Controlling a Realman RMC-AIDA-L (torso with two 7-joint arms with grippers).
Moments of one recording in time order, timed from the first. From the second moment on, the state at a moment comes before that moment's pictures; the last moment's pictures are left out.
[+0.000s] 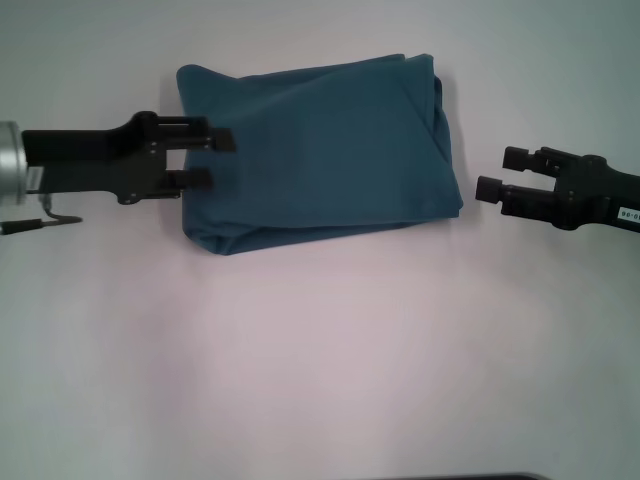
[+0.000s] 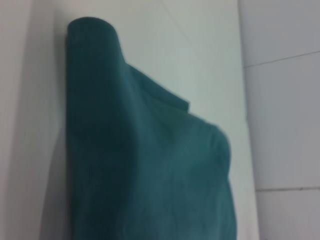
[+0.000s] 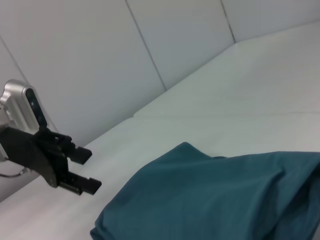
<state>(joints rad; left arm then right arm) -0.58 -2.04 -2.42 -0.67 -1.04 1.52 -2.63 0.36 2.04 -0.70 -0.54 -1.85 -1.49 1.40</state>
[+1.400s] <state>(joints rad) -0.61 -2.01 -2.43 -0.67 -0.86 1.59 -2.63 0.36 2.04 -0.69 -0.54 -1.85 -1.47 1.40</state>
